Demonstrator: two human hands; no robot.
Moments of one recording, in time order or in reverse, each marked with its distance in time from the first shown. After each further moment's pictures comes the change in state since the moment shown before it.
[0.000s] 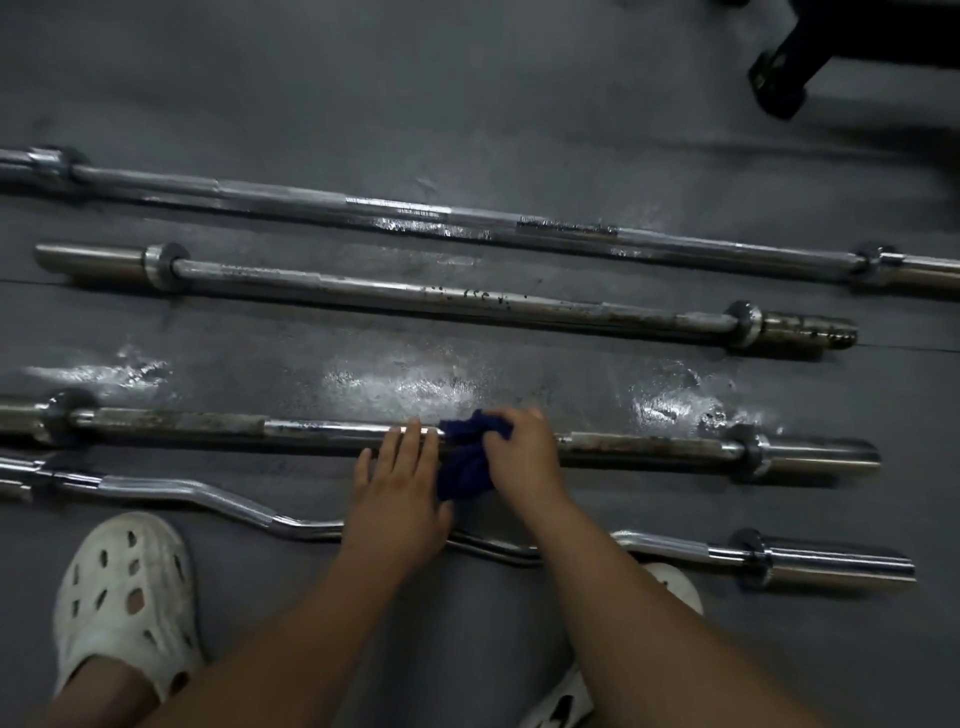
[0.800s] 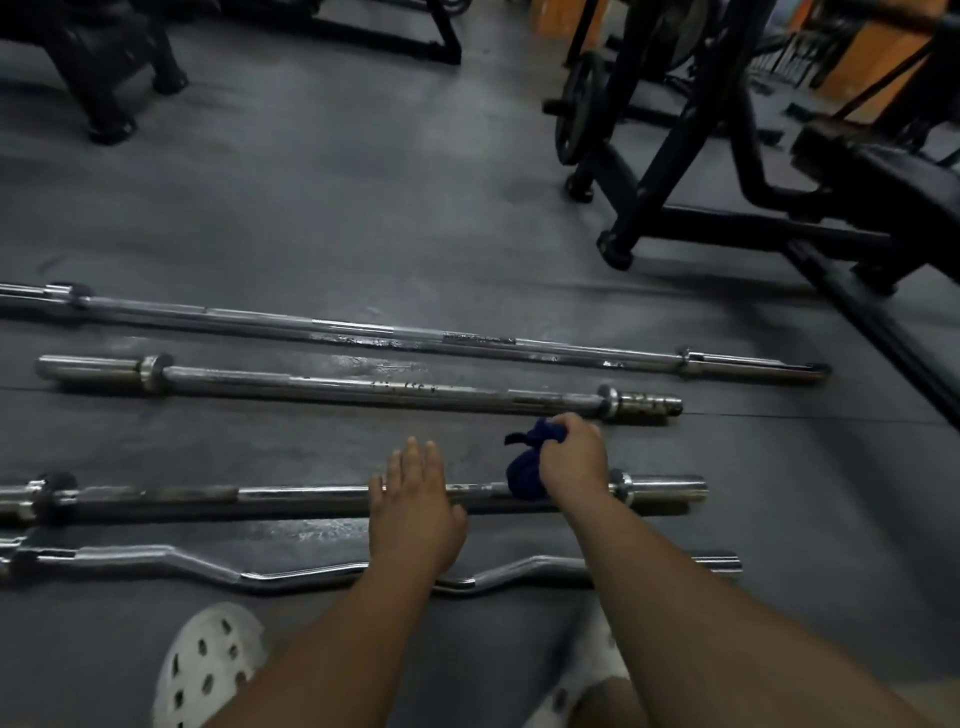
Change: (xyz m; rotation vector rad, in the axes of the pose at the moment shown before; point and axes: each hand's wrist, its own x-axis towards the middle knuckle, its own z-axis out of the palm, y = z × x) left_hand -0.048 0.090 -0.094 -0.160 0.122 -0.007; right_hand -0.079 -0.051 -0.164 0.037 0.433 0.079
